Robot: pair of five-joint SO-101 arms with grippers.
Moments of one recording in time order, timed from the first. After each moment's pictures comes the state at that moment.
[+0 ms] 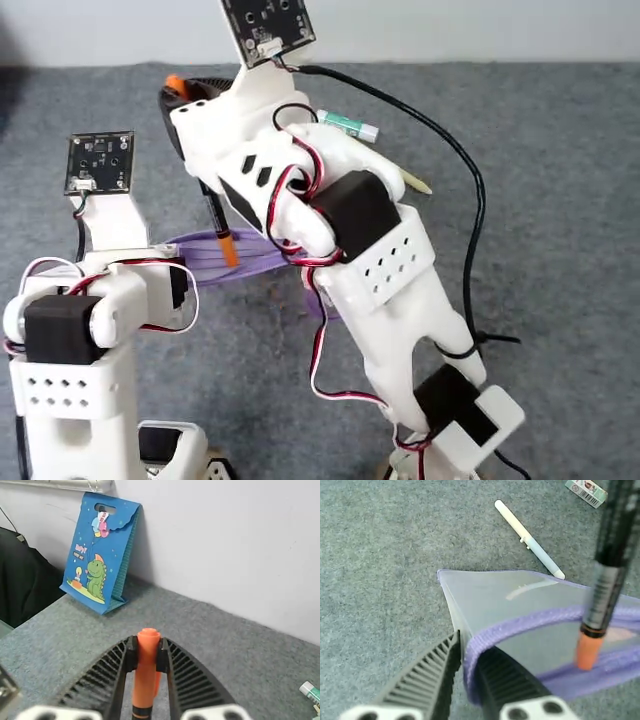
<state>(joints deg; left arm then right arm) -1.5 -43.9 16.0 99.1 10.2 -42.8 2.8 -44.9 66.7 -11.3</state>
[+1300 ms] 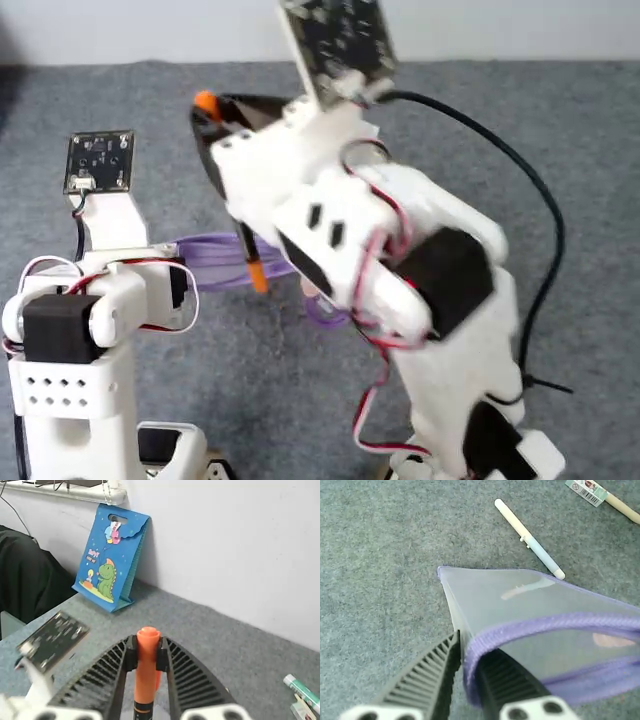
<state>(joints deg) -1.5 -43.8 16.0 99.1 10.2 -43.7 -11.7 -44.9 79.8 -9.4</state>
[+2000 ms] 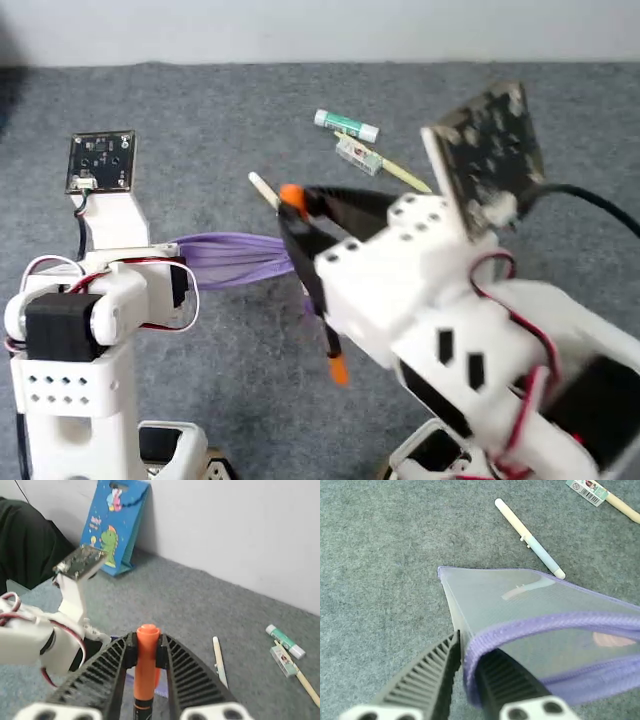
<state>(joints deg) -1.5 -43.6 16.0 99.1 10.2 -43.8 -27.4 -45.0 100.1 -9.3</state>
